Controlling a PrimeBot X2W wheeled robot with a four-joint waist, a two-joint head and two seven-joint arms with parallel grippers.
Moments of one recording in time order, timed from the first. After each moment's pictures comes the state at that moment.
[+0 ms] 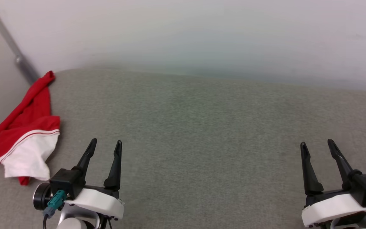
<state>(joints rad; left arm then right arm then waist) -0.09 0.13 -0.06 0.16 -0.21 -0.13 -0.26 0.04 -0.05 -0.04 -0.07 0.06 0.13 -0.12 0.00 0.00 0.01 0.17</state>
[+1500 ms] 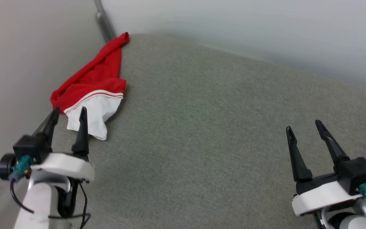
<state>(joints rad) -0.27 0.19 0.05 0.27 -0.19 -0.13 -0.26 -0.01 -0.05 0.03 -0.18 -0.02 0.13 -0.04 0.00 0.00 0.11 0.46</state>
